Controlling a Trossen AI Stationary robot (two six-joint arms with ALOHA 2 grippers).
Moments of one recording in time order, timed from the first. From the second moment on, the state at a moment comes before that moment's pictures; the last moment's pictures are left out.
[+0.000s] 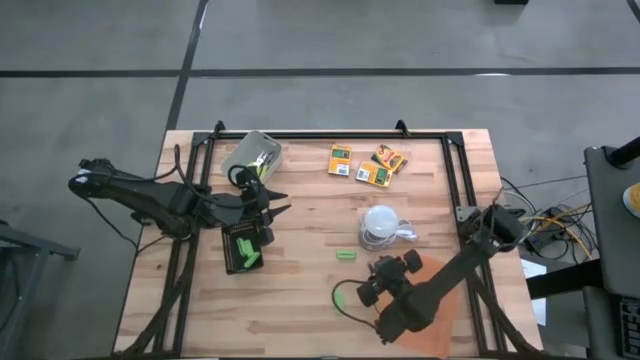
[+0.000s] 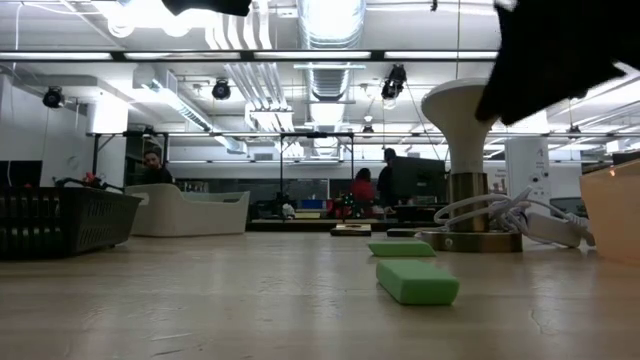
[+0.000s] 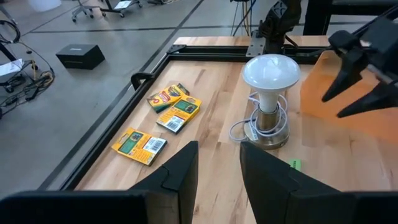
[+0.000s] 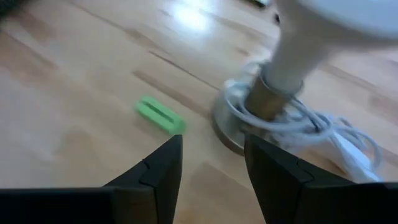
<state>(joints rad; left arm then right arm) -0.28 1.07 1.03 -0.41 -0.61 -0.16 0.73 1.98 1.45 -1.27 0.85 1.83</state>
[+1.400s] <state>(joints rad) -0.28 1.08 1.01 -0.40 -0.62 -0.16 0.52 2.13 1.35 -1.36 0.92 1.88</state>
